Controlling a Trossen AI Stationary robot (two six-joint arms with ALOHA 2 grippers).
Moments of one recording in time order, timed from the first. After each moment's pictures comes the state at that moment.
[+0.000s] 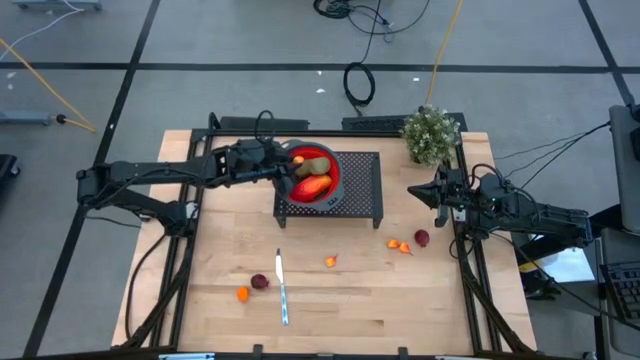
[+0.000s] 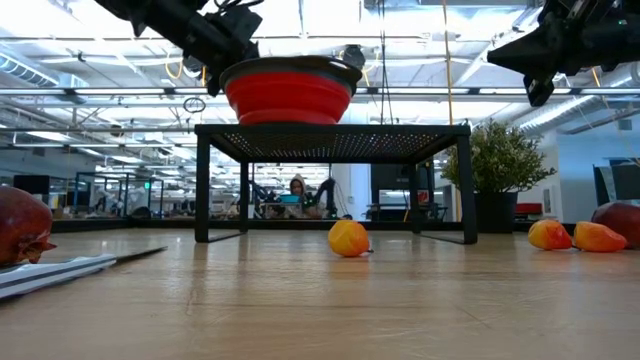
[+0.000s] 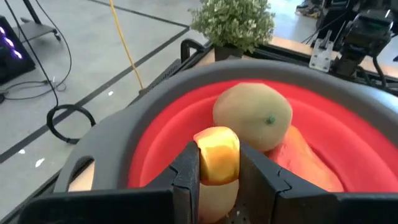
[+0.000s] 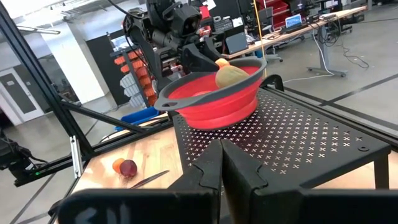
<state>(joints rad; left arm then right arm) 0.26 1.24 0.87 -0.05 -0.17 -0.13 -0.17 0.17 0.30 -0.13 0.00 0.33</state>
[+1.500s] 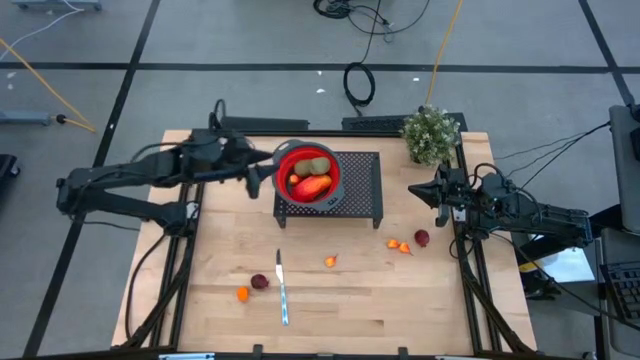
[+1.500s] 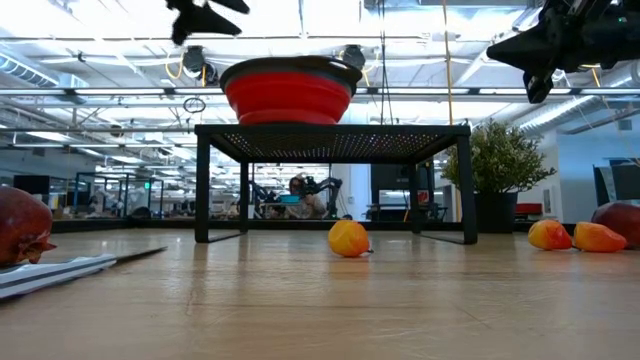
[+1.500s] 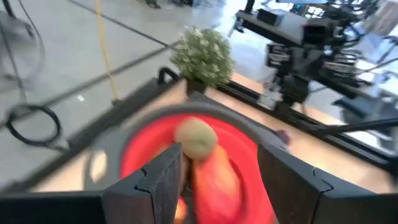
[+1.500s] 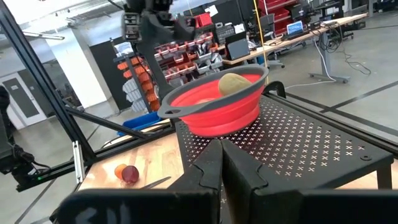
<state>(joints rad) 0.16 0.96 1.01 -0.37 -0.17 -0.33 -0.17 0.17 0.30 -0.10 0.00 0.33</state>
